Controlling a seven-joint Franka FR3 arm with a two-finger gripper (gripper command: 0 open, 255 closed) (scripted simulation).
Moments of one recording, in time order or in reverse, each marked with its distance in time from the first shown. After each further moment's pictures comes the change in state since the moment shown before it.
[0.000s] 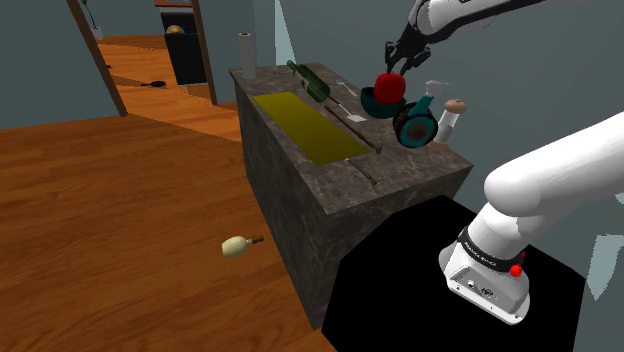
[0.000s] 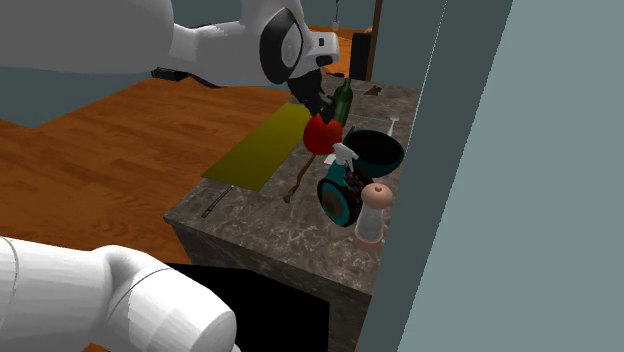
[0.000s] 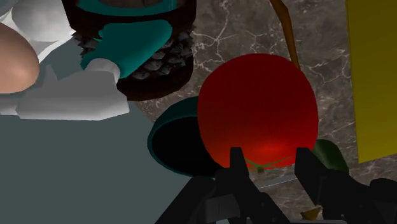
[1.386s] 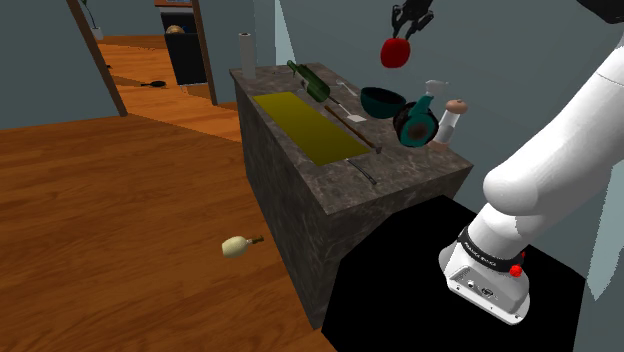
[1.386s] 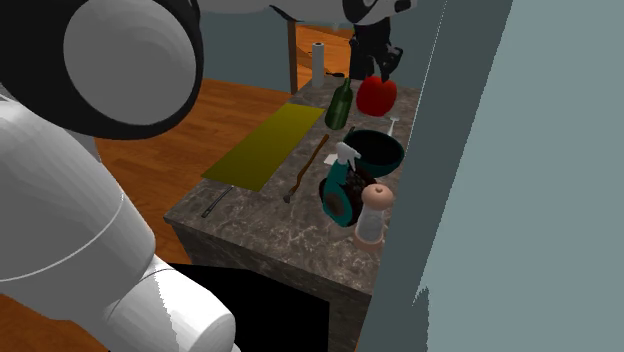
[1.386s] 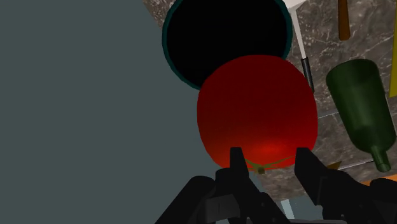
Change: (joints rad) arm -0.027 0.414 -0.138 0.607 0.112 -0.175 -0.246
